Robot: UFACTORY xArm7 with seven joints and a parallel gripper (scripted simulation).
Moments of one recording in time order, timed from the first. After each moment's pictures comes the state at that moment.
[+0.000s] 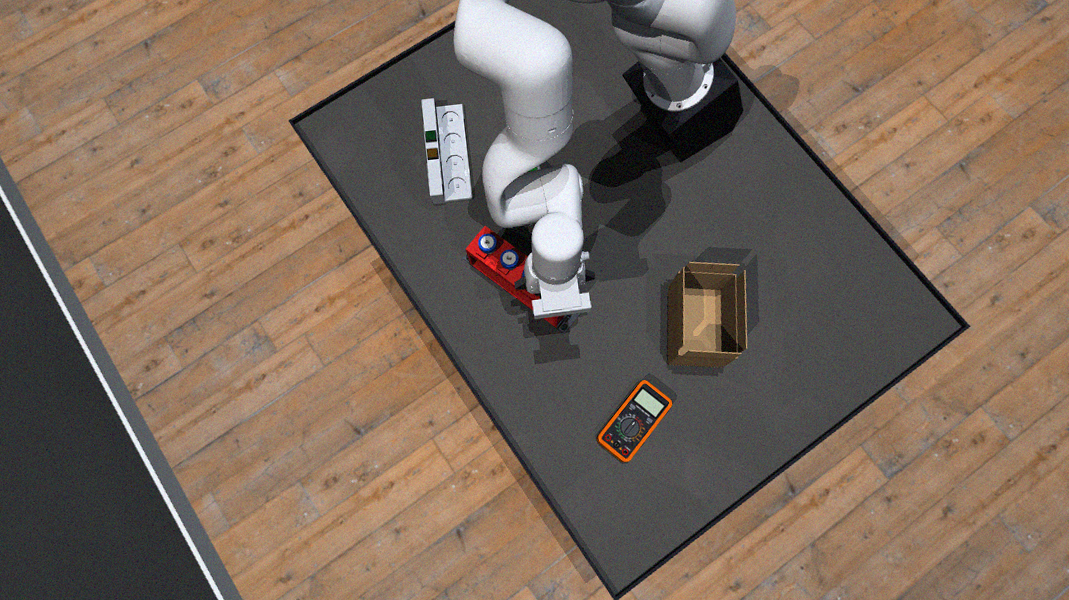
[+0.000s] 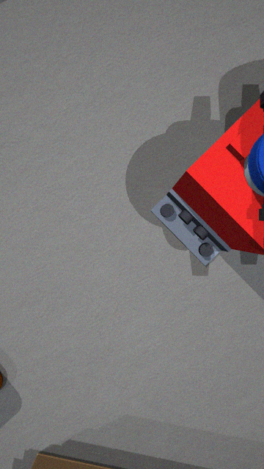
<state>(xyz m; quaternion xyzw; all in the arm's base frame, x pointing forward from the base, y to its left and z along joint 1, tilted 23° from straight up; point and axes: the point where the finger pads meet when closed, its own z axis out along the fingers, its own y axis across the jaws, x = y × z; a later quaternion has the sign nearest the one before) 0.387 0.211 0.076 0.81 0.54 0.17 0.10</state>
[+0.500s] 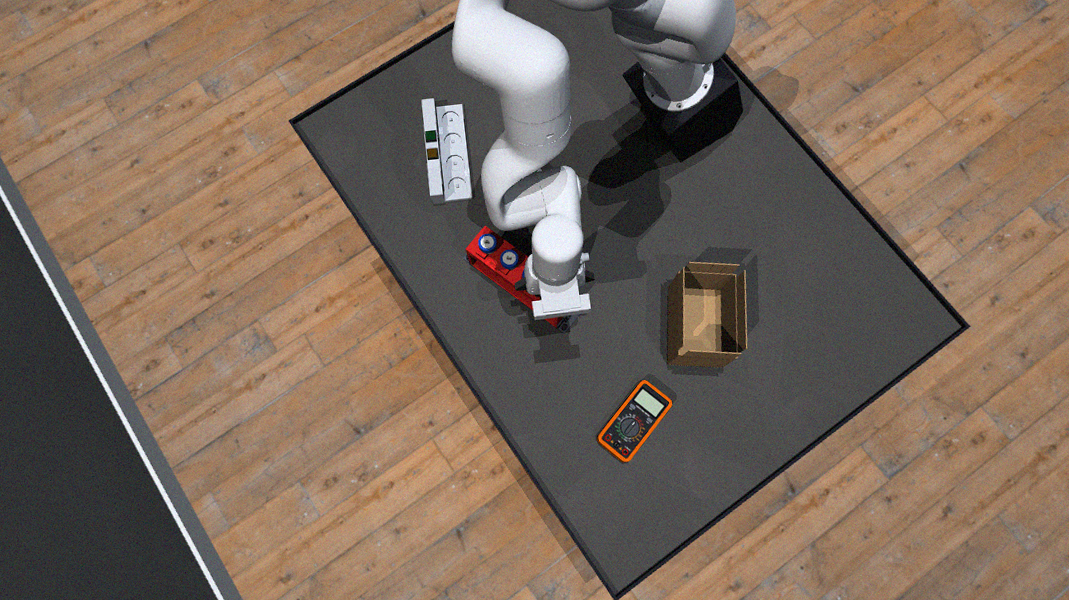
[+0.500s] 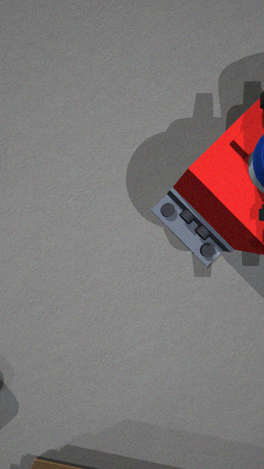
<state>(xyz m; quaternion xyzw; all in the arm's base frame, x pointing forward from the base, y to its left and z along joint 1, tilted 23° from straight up) 0.390 0.211 0.070 0.81 0.54 0.17 0.10</state>
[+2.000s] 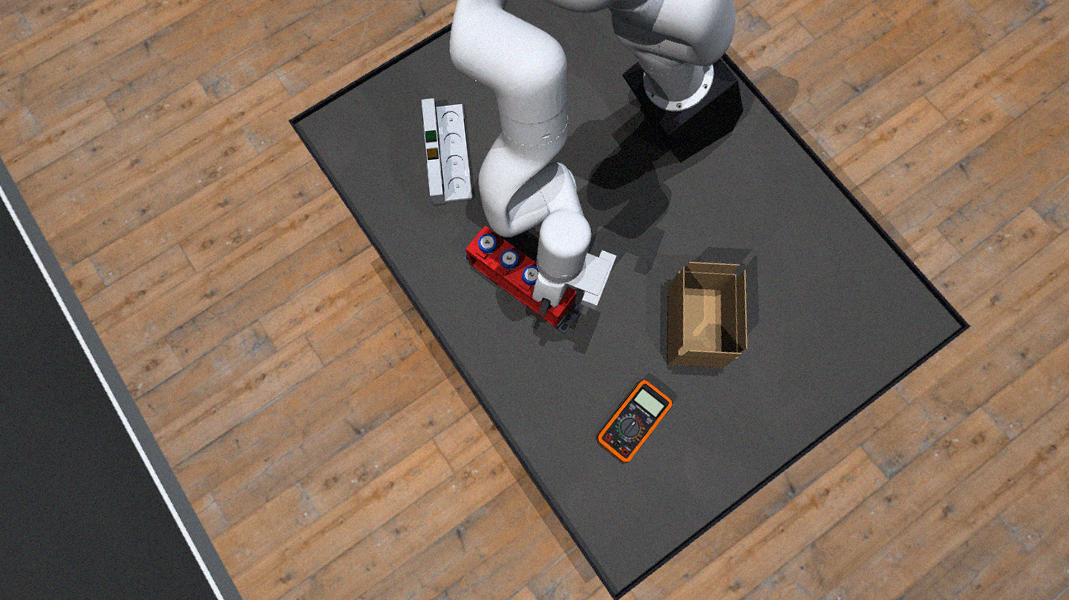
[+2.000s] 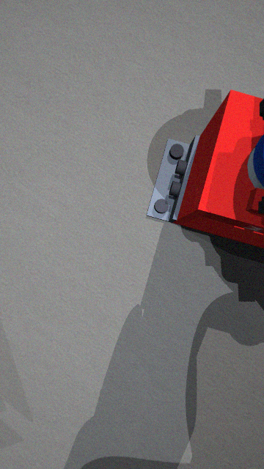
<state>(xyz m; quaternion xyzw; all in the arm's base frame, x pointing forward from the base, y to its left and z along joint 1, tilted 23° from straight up) 0.389 0.211 0.069 0.43 0.87 0.11 0.20</state>
